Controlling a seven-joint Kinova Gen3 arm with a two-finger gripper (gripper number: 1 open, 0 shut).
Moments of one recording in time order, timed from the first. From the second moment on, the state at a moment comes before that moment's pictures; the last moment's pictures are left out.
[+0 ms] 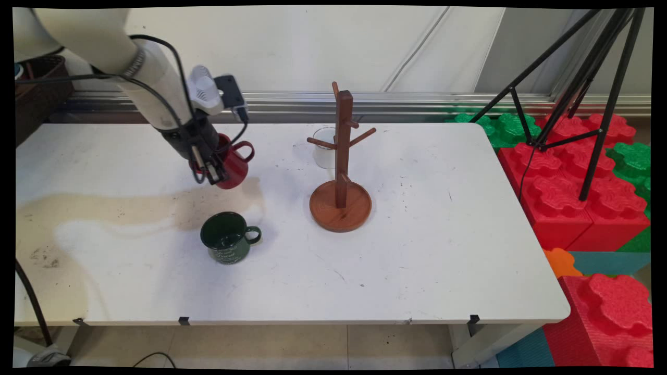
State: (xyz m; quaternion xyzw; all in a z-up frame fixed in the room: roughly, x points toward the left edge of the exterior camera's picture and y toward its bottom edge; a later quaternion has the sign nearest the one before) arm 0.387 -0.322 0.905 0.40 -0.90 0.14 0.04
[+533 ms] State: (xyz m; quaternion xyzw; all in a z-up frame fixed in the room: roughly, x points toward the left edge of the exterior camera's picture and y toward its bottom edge) arm 0.371 -0.363 0.870 0.41 -0.90 0.12 0.01
